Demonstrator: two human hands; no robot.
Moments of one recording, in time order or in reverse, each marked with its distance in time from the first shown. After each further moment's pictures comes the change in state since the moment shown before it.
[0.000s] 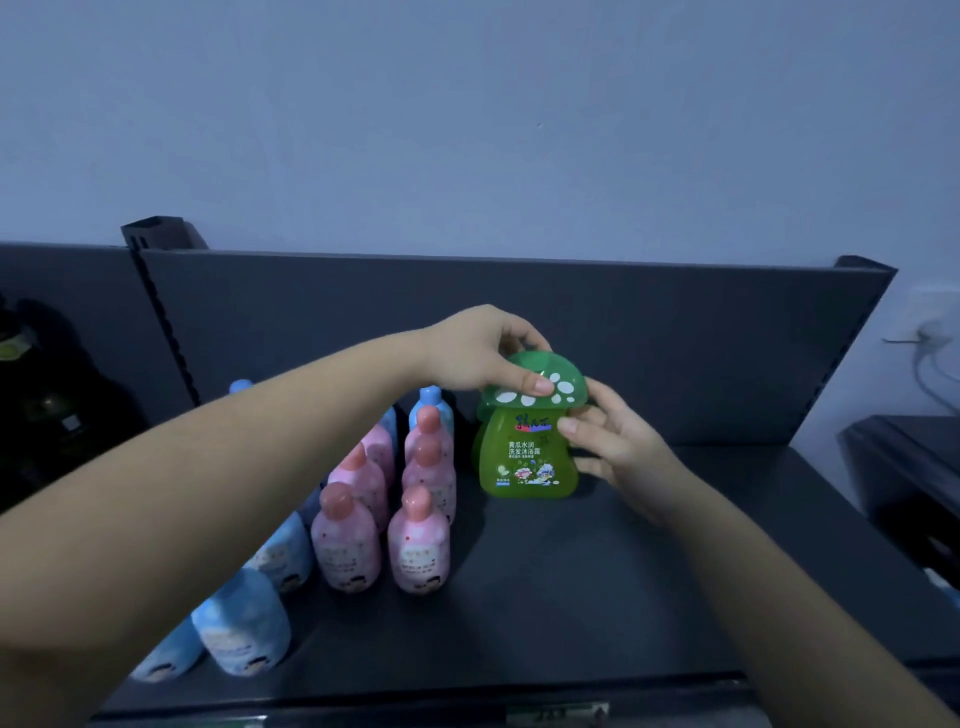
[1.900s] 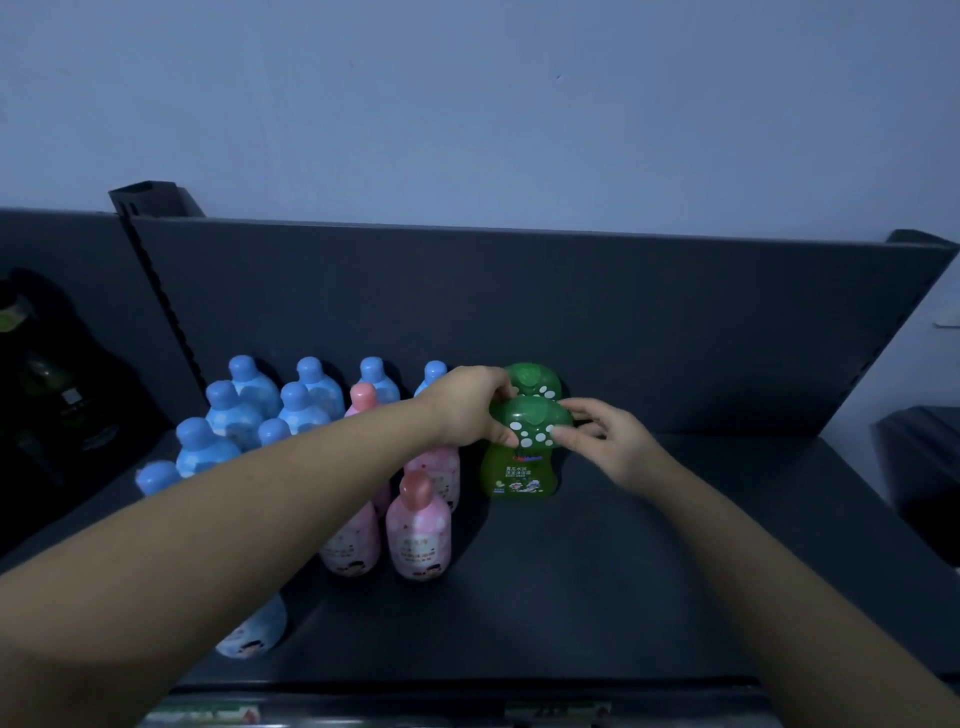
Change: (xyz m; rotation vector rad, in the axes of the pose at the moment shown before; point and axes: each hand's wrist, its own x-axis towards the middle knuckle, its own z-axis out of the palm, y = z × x) left_hand 0.005 -0.074 0.064 0.265 0.074 -0.279; right_hand 0.049 0.066 -0.032 -0.438 0.062 -0.013
